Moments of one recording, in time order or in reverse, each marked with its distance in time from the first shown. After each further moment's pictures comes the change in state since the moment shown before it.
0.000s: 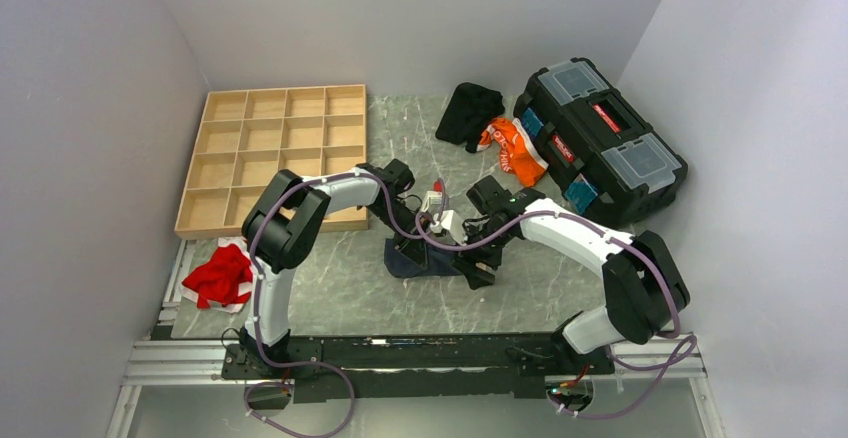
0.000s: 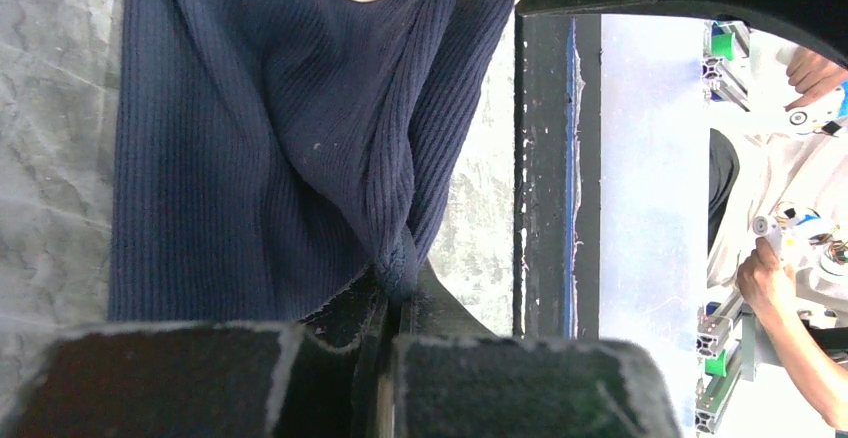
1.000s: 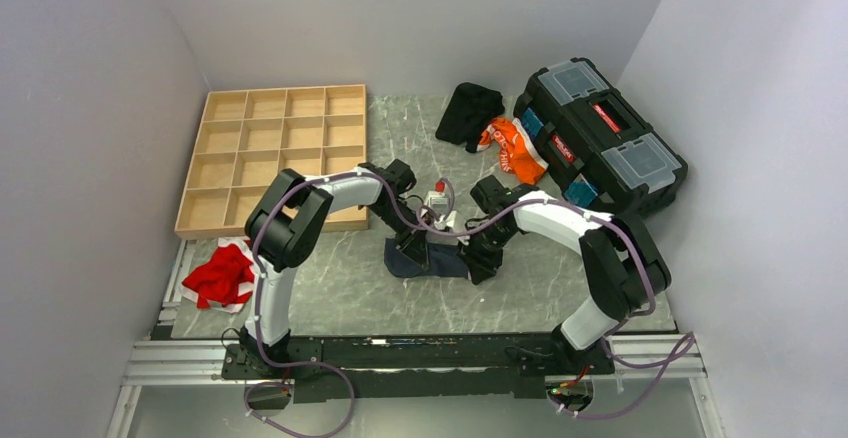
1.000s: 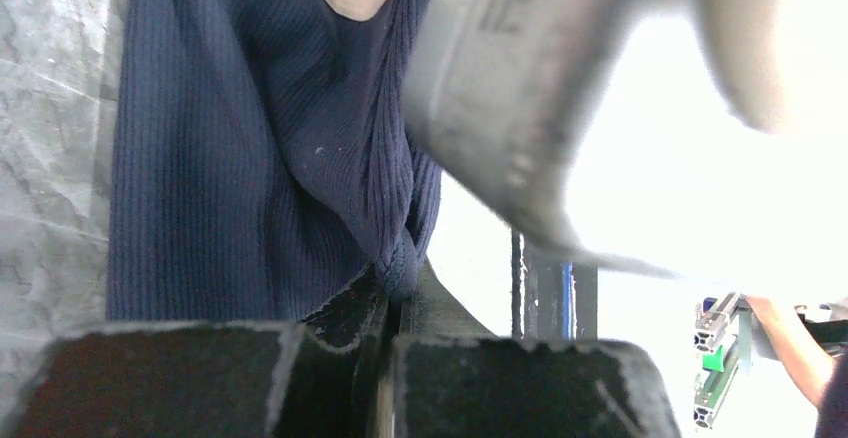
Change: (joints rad) left arm -0.004 0.014 0.010 -0.014 0.016 0.018; right arm -0.071 0.127 0.000 0.009 -0.079 -0.049
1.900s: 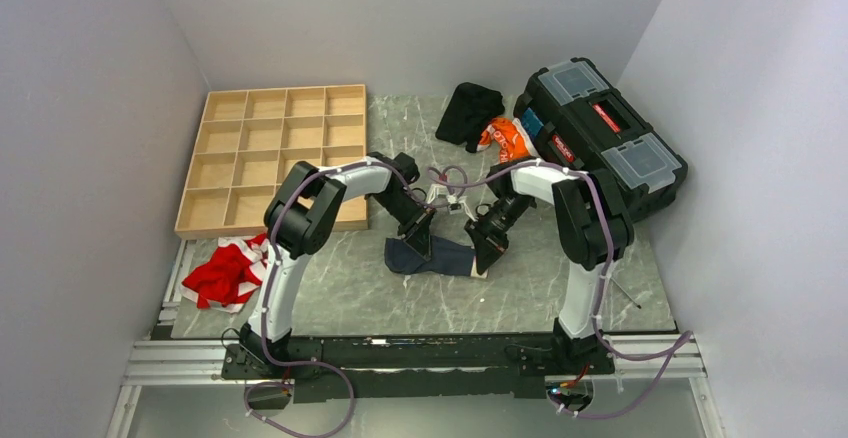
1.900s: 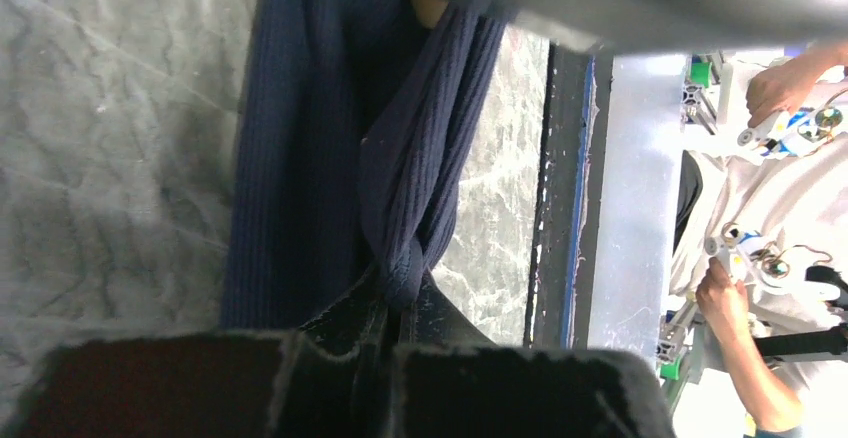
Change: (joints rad) left arm 0.020 0.148 0.198 -0.147 -0.018 0.000; right arm -0.201 0.321 0.237 -0.305 -0.233 -0.167
